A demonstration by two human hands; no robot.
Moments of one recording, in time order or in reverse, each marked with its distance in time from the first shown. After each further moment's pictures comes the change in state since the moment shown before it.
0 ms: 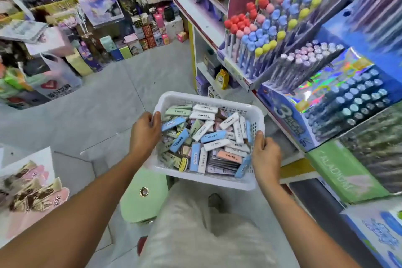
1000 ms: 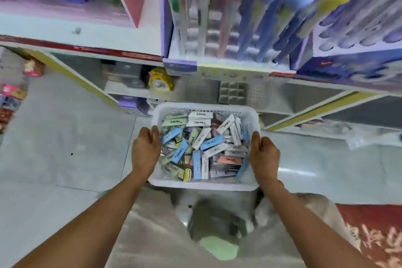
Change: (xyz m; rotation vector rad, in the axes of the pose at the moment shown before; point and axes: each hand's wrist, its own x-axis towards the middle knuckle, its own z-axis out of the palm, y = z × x) left_hand 0.342 -0.047 0.276 0.114 -0.621 0.503; right_hand 0.110 0.069 0.291 -0.012 0.523 0.732
